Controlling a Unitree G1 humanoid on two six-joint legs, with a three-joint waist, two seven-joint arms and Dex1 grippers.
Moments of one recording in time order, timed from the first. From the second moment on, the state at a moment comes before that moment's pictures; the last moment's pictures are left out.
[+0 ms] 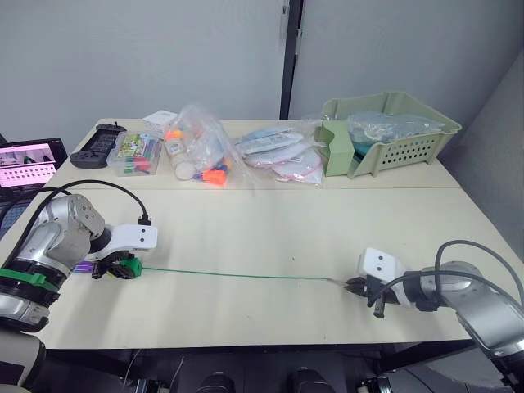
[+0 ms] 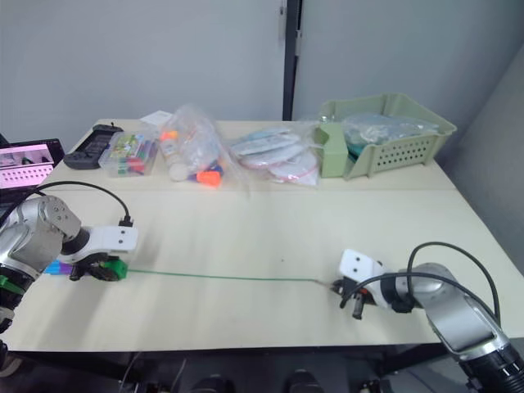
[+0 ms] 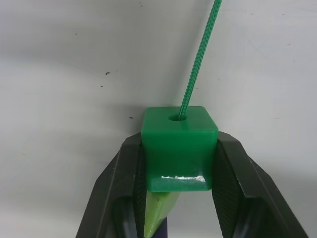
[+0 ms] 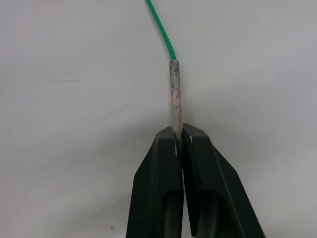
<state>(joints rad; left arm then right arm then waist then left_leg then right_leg) -0.68 1.06 -0.35 0.33 0.37 0.26 -1.53 -0.18 -0.94 0.15 -0.29 0.16 0.53 0.98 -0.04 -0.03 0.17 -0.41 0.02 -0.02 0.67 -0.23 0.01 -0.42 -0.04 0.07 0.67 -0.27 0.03</state>
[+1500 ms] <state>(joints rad) 0.16 0.89 0.79 0.42 -0.36 0.25 -1.24 0.41 -0.65 -0.66 -0.39 0.61 0.60 0.85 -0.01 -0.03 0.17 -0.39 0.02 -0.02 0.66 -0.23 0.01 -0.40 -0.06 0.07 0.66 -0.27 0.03</state>
